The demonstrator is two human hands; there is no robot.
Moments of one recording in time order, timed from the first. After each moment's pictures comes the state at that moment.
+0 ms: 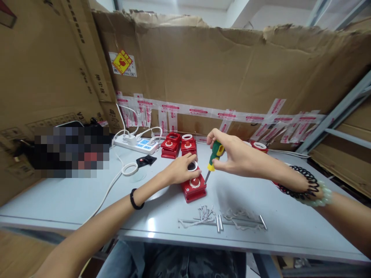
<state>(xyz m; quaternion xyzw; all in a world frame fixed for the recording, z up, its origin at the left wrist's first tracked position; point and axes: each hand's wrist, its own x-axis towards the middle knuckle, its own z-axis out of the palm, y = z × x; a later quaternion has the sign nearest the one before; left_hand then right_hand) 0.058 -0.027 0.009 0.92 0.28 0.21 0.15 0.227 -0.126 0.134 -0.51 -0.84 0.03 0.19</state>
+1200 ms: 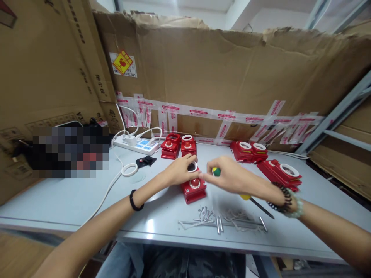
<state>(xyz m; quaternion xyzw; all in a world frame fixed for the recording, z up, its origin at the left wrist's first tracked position) 0.058 -0.029 0.011 0.92 0.29 0.21 0.14 0.220 -0.130 0.092 -0.55 -0.81 0.12 0.17</state>
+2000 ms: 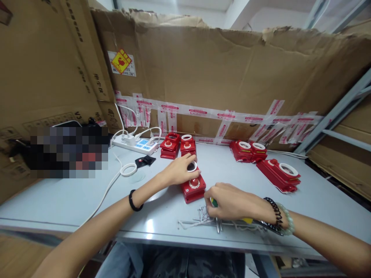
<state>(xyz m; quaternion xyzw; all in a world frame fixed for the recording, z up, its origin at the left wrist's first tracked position) 0.058 -0.030 0.012 0.92 0.30 0.20 0.13 0.224 -0.152 0.049 -0.53 -0.84 0.13 -0.04</state>
